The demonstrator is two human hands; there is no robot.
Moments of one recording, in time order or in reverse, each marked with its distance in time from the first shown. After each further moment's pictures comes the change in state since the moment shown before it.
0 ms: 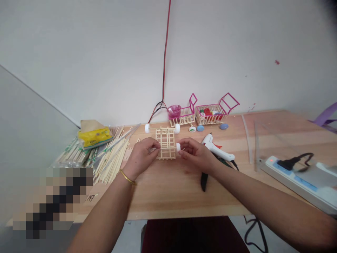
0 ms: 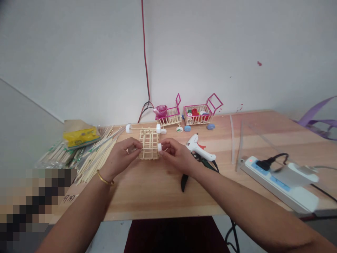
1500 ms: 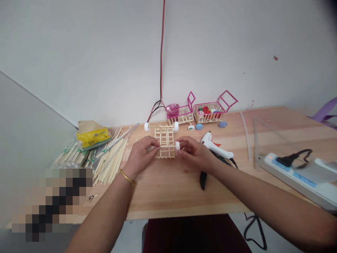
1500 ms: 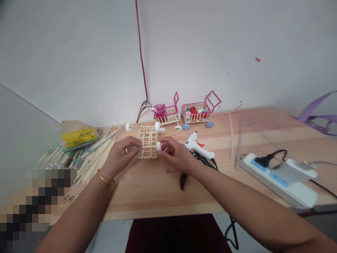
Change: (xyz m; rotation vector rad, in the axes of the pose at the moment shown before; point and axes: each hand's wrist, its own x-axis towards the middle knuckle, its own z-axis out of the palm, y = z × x) left_hand 0.000 -0.003 0.005 -0.046 0.038 0.016; right_hand -0.002 -0.002 -0.005 -0.145 -0.035 -0.026
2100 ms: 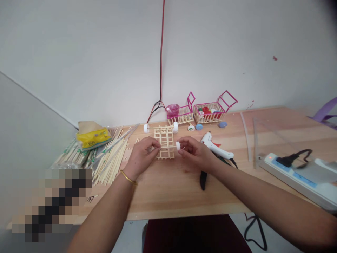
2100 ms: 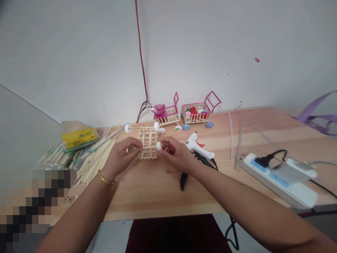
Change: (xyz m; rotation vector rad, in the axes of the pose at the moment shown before) left_hand -0.001 -0.001 0.002 0.020 0.012 0.033; right_hand 0.000 0.000 0.000 -0.030 0.043 -0.008
